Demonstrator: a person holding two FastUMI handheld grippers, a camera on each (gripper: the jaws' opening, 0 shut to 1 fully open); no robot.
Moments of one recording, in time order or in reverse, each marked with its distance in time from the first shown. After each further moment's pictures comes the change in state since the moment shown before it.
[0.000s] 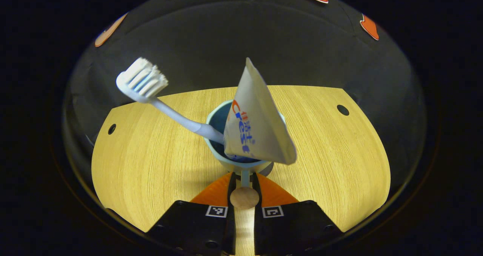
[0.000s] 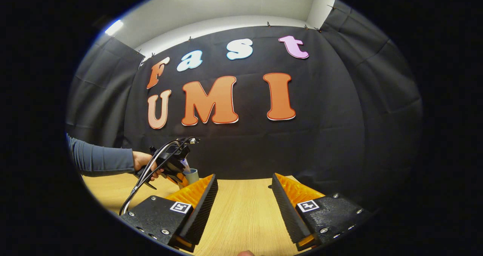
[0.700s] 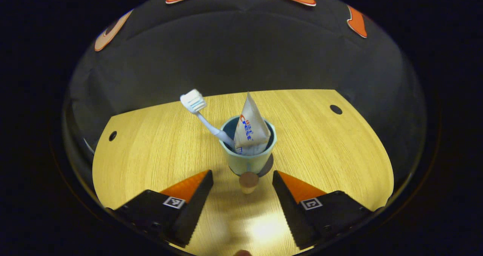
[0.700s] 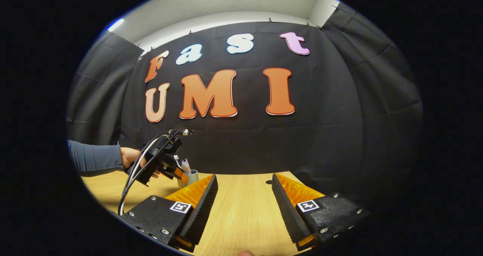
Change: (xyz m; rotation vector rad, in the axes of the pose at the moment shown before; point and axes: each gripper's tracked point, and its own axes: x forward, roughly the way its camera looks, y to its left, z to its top) left arm -0.068 0.008 0.020 0.061 -0.137 -0.016; right arm 0.004 0.016 0.000 -0.025 0.031 -0.007
